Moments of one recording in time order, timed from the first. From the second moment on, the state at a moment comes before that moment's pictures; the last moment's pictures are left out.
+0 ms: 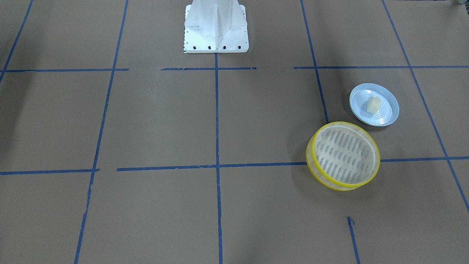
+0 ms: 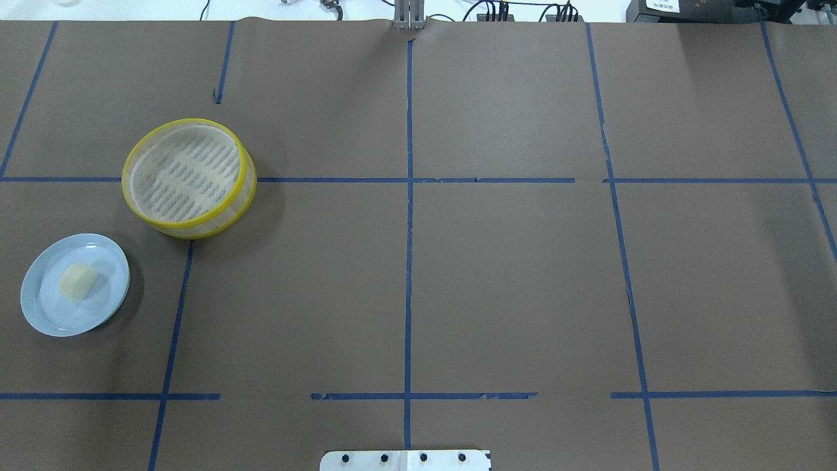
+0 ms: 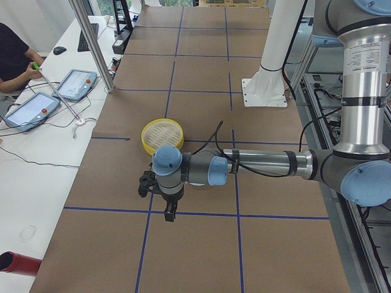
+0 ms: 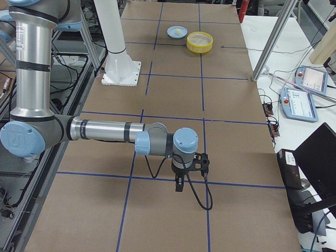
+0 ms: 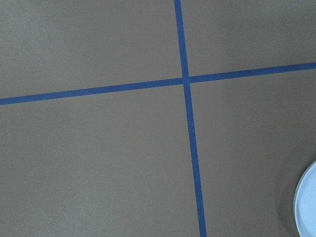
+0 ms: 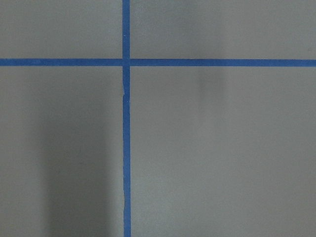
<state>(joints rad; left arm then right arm) -1.56 -1.50 -1.65 -1.60 -2.34 0.08 1.57 -1.67 1.65 -1.57 2.29 0.01</state>
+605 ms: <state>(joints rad) -1.56 -1.53 -1.71 -1.60 -2.34 0.07 1.57 -1.67 1.65 -1.57 2.29 0.01</state>
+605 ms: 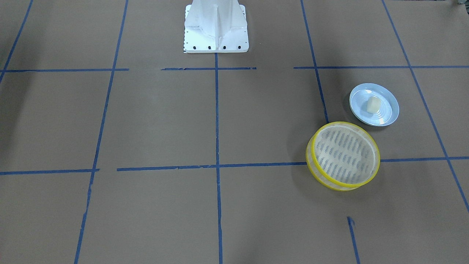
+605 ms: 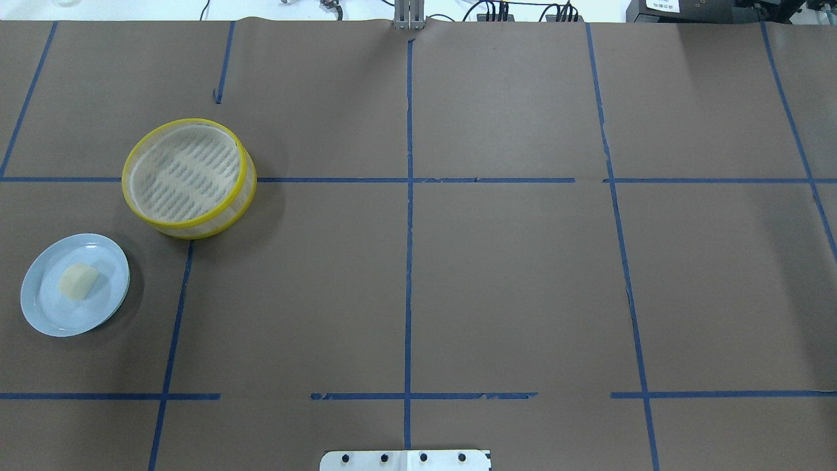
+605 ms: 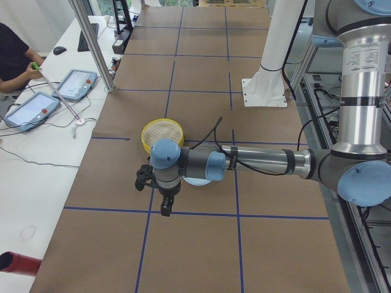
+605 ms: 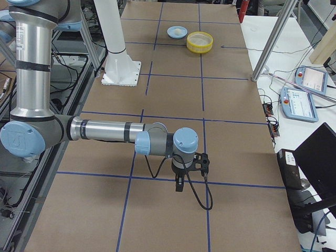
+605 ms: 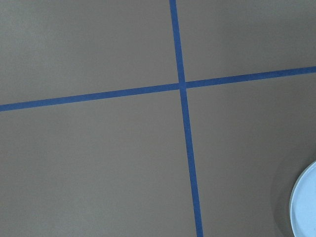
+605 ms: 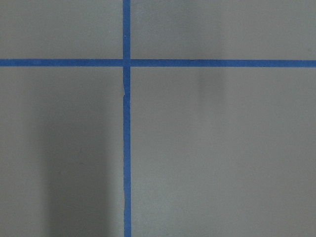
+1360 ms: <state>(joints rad) -1.39 -1.54 -1.97 -1.60 -2.33 -0.23 1.57 -1.67 1.65 -1.57 2.29 0.01</state>
